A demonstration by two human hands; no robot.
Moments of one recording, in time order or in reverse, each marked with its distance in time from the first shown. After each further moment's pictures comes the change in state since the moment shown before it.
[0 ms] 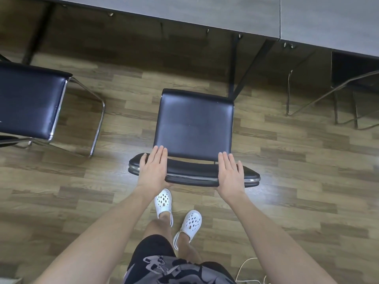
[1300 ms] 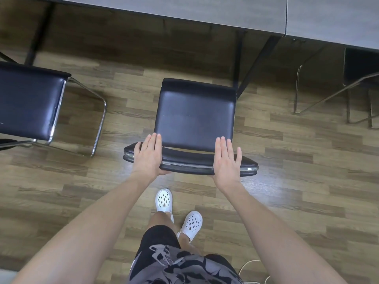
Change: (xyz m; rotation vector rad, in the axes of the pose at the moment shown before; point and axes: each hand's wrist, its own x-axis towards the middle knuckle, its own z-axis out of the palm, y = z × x) left_hand 0.051 0.006 -0.038 0.048 0.003 -0.058; right_hand 0.054 0.004 -0.024 -0.037 0.059 0.026
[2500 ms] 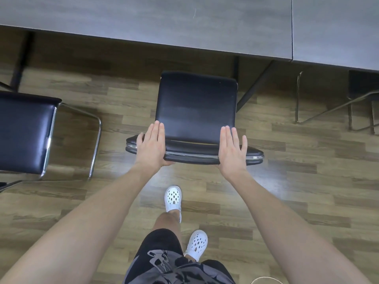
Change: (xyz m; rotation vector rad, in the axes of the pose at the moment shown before) left_hand 0.153 -0.023 -0.079 0.012 0.040 0.038; right_hand 0.155 -0.006 -0.070 -0.080 0.001 0.039
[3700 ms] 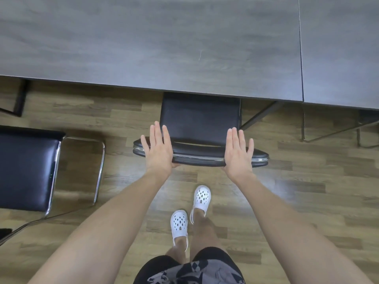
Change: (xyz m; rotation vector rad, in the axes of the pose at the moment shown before) left_hand 0.140 -0.015 -0.058 0.064 0.001 -0.113; right_hand 0.141 -0.003 -0.067 0.047 -0.033 0.036
